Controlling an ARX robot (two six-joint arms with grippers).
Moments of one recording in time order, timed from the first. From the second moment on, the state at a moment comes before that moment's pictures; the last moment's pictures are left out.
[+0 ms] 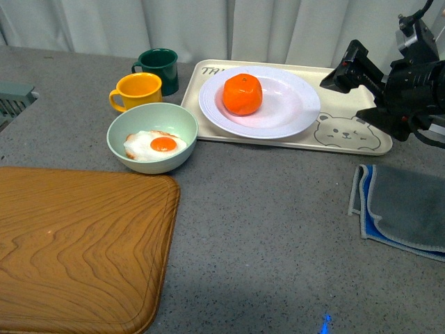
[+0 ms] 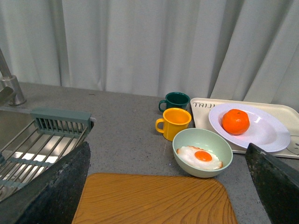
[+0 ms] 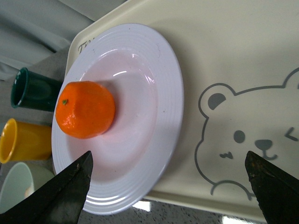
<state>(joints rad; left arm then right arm) 0.00 0.00 0.02 0.00 0.00 0.00 0.06 2.22 1.15 0.49 -0.35 0.51</state>
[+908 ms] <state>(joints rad) 0.00 0.00 0.02 0.00 0.00 0.00 0.00 1.53 0.20 1.31 0.00 0.00</state>
